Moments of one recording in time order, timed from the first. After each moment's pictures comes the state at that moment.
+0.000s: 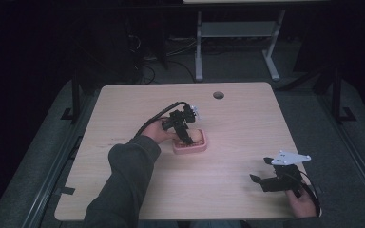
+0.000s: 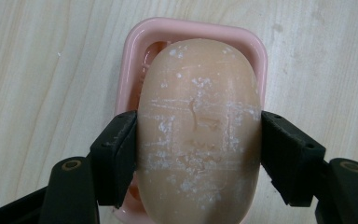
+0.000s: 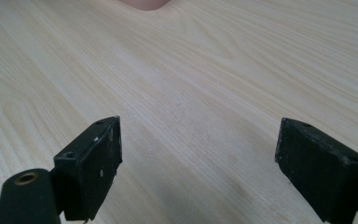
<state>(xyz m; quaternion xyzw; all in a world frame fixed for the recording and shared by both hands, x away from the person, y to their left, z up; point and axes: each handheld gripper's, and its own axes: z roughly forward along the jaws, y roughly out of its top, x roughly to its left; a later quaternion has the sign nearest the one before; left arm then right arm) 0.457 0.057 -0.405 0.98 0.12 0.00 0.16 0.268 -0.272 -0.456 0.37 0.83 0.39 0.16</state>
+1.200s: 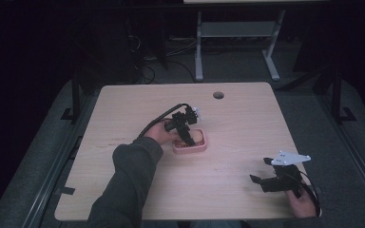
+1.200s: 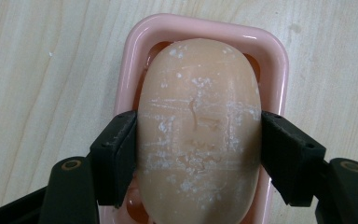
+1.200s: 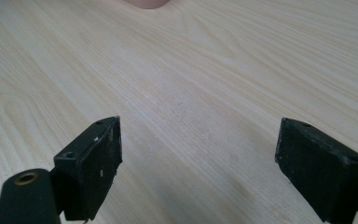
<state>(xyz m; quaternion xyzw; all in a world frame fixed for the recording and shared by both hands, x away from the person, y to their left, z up) 0.463 0.052 -0.419 0.98 0.13 -0.01 0.16 0.268 -0.272 -0.456 0.37 0.83 0.39 0.15</state>
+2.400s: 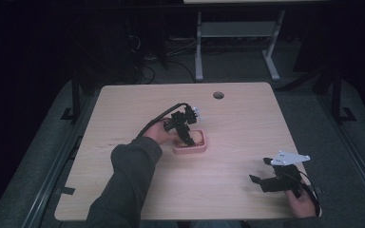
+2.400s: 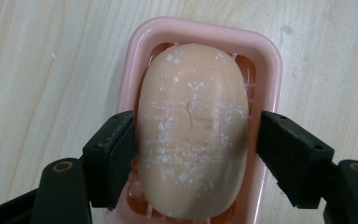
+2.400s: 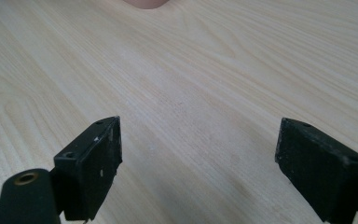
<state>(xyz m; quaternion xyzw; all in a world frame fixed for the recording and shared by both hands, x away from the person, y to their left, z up) 0.459 0.054 -0.412 0.98 0.13 0.00 0.17 0.268 -0.271 -0.457 0.37 0.83 0.39 0.16</state>
